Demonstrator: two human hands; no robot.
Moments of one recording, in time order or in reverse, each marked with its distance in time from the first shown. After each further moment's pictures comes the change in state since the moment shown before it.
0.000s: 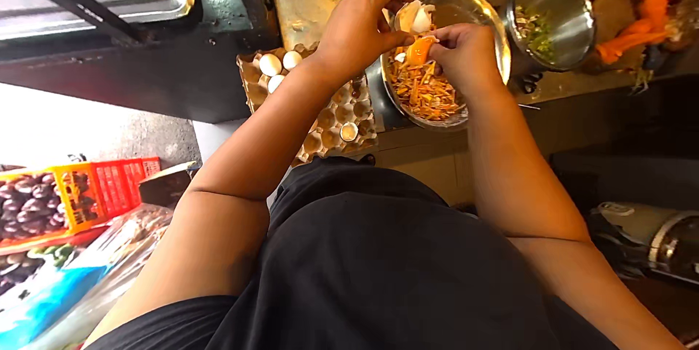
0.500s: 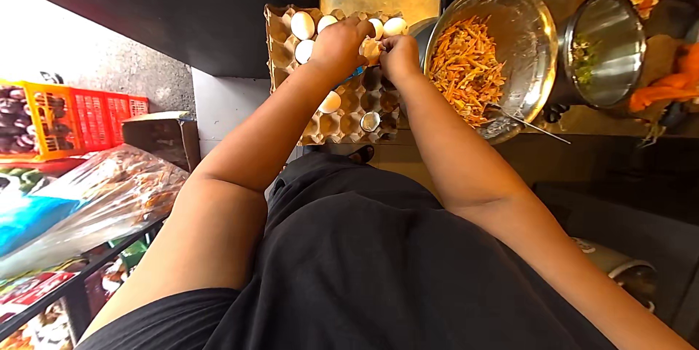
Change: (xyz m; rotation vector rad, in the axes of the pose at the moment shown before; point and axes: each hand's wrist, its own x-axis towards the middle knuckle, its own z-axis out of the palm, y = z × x) left_hand -0.063 -0.113 0.017 0.349 -0.163 -0.341; right_hand 0.054 -0.017 0.167 -0.255 -0.264 0.094
